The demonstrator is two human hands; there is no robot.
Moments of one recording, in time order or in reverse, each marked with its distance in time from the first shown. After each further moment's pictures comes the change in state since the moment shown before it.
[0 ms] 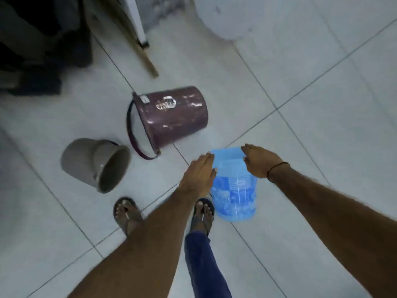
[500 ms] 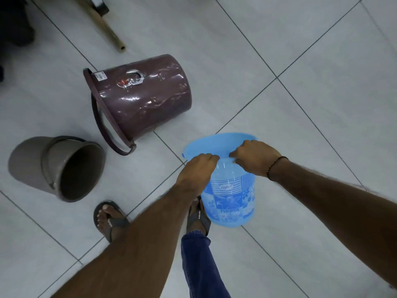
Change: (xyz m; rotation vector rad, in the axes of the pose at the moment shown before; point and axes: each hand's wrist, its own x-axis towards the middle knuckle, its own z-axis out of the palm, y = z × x) left_hand 0.061 -0.016 0.098 0.175 -0.161 0.174; right_hand 0.045 0.039 0.090 -0.175 0.019 -0.212
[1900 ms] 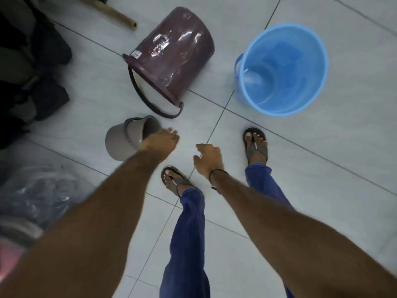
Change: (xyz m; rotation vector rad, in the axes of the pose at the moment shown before) left_hand -0.181 -0.168 -0.126 0.957 -0.564 0.204; right_hand -0.006 -0.360 0.004 1.422 0.087 0.619
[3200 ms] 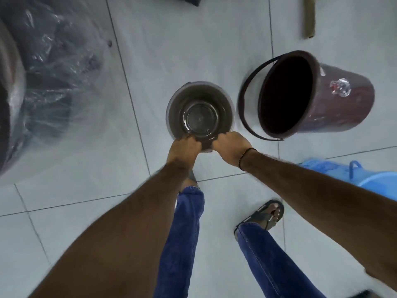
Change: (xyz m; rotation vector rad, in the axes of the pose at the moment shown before) left_hand -0.038 0.014 0.227 -1.082 0.257 -0.808; right_hand 0.080 -0.141 0.171 -1.922 -0.418 -1.073
